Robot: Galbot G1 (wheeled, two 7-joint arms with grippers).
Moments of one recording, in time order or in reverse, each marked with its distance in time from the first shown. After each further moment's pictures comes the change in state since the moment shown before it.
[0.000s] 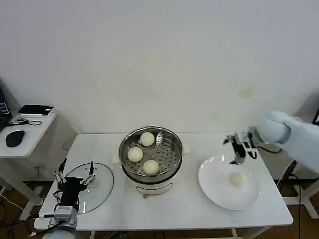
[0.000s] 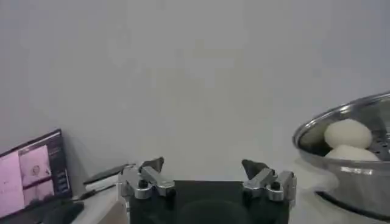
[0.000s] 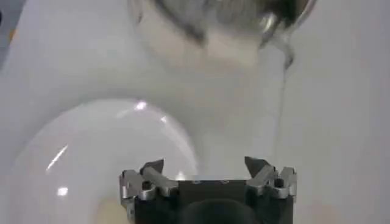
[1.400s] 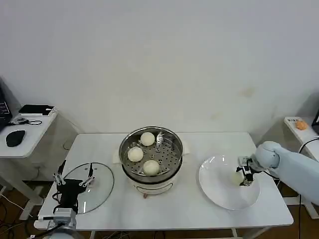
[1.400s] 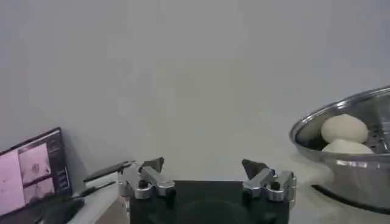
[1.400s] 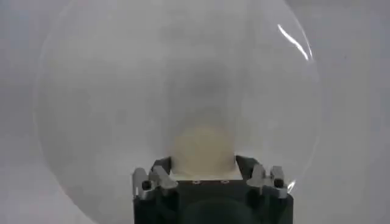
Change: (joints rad) left arm 0.026 -0.005 -0.018 -0.012 0.008 -0.001 0.003; right arm -0.340 0.139 0.197 -0.274 -0.163 -0.027 -0.001
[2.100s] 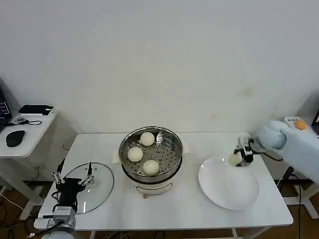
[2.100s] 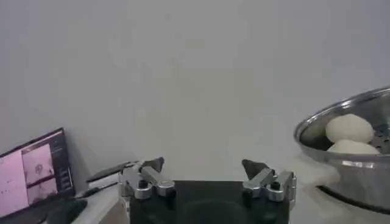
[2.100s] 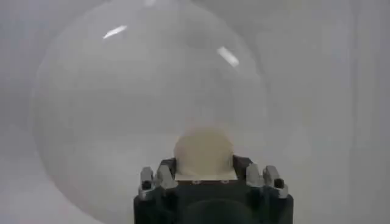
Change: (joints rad) left arm -0.021 0.003 -0.002 0.010 0.001 0.000 0.000; right arm 0.315 -0.017 -0.122 0.130 0.144 -0.063 -0.027
